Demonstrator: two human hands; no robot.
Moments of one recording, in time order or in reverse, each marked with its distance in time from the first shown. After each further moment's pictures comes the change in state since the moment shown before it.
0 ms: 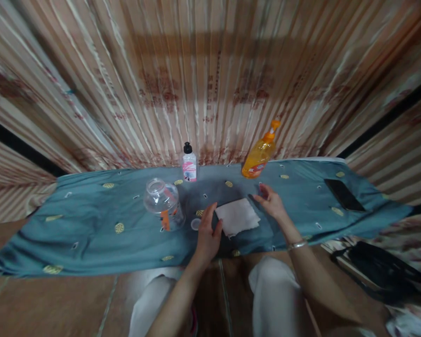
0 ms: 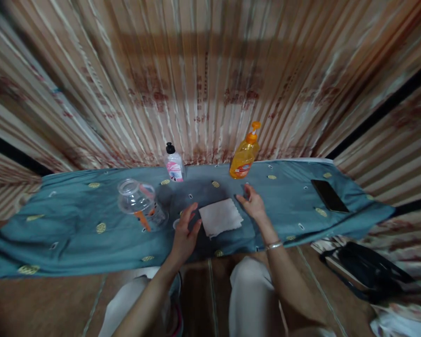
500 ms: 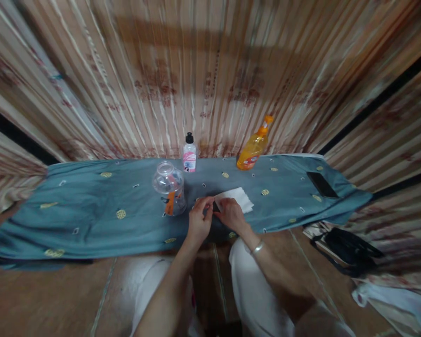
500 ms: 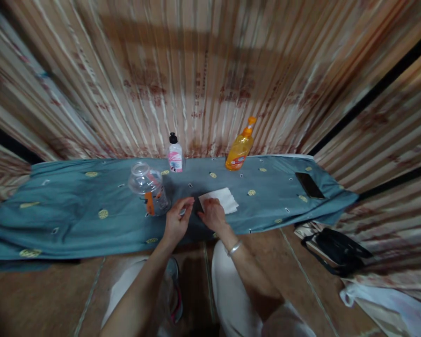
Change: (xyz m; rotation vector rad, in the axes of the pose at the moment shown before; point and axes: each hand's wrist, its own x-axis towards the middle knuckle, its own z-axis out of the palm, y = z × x) left_hand 0.003 0.020 -0.036 0.034 0.017 0.171; right_hand -0.096 -0.095 0.101 -0.698 -0.291 -0.126
